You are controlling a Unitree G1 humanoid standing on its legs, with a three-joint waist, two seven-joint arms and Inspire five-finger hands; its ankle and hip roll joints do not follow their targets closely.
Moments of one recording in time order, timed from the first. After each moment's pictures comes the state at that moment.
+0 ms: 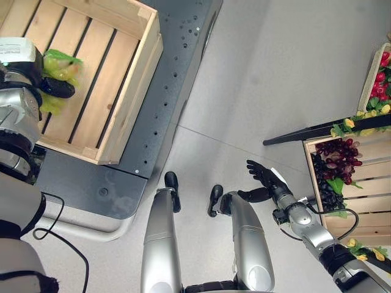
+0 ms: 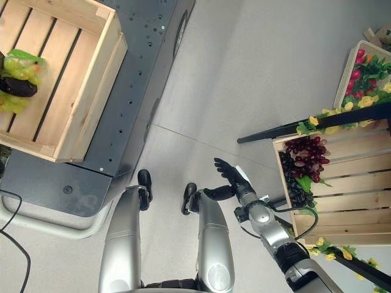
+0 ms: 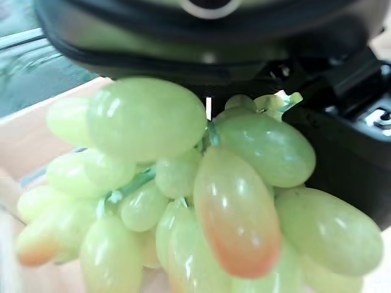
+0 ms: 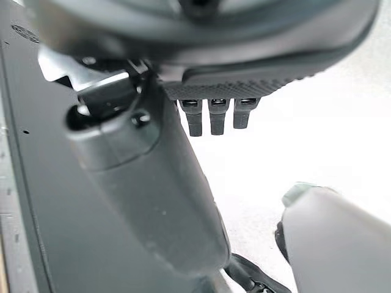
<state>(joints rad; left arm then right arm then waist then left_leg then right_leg) -1.23 1.06 -0.79 1.11 0.26 0.12 0.18 -0.26 -0.54 0.49 0.49 0.33 -0.17 -0.05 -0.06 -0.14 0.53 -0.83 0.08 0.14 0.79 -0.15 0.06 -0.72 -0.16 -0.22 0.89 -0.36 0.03</state>
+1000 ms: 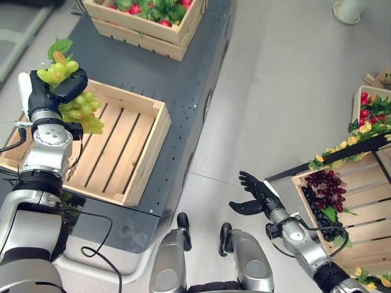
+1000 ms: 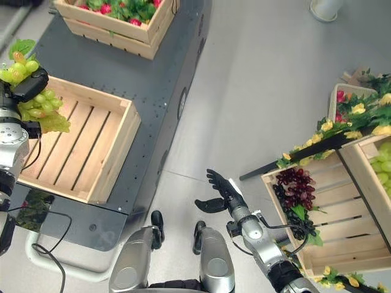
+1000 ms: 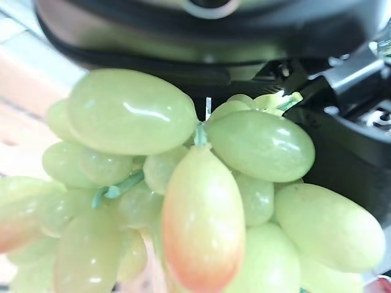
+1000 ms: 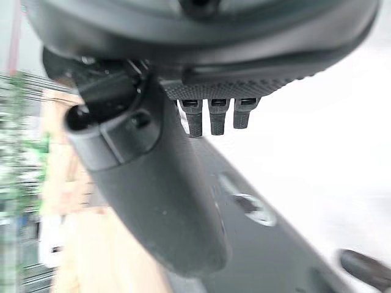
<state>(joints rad) -0.83 0.92 -0.28 0.82 -0.36 -0.03 0.37 -0.14 -0.46 0.44 0.39 0.32 -0.20 -0.05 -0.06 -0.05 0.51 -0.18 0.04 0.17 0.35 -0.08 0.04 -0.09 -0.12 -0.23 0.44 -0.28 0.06</state>
